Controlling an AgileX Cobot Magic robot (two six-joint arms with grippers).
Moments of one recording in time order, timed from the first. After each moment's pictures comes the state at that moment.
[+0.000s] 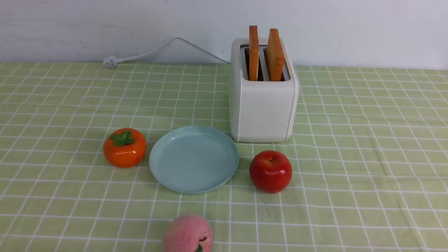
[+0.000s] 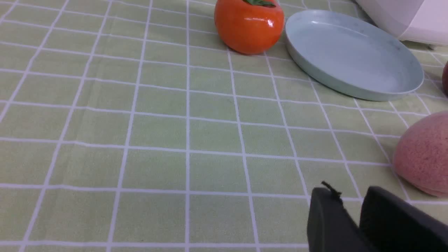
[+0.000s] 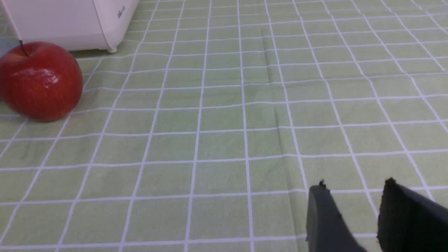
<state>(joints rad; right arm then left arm) 0.03 -0.01 0.02 -0.06 0.39 0.19 -0.06 -0.01 0.03 -0.30 0.40 0.08</state>
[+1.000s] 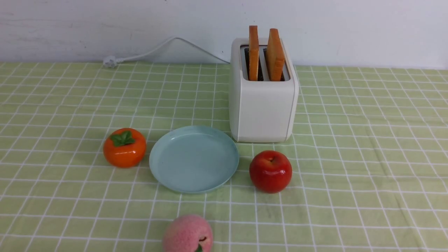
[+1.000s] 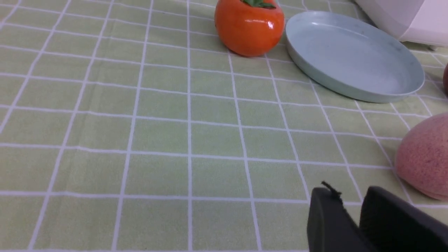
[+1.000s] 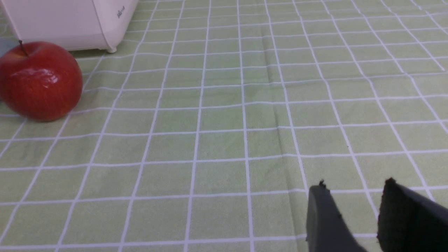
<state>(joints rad) 0.03 -0.01 0.02 -0.06 0.39 0.19 -0.06 -0.01 0.03 -0.30 0.37 0.09</state>
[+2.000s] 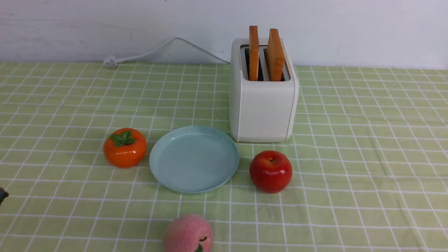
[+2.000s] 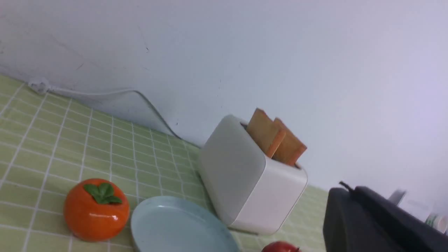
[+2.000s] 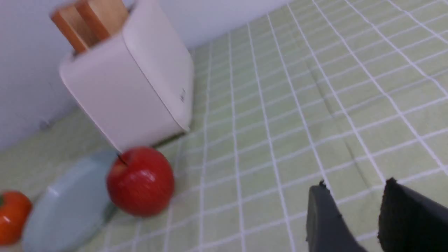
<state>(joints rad) 0.03 -0.01 0.03 0.25 0.18 0.34 -0.06 0.16 -0.33 -0.94 0.29 0.43</state>
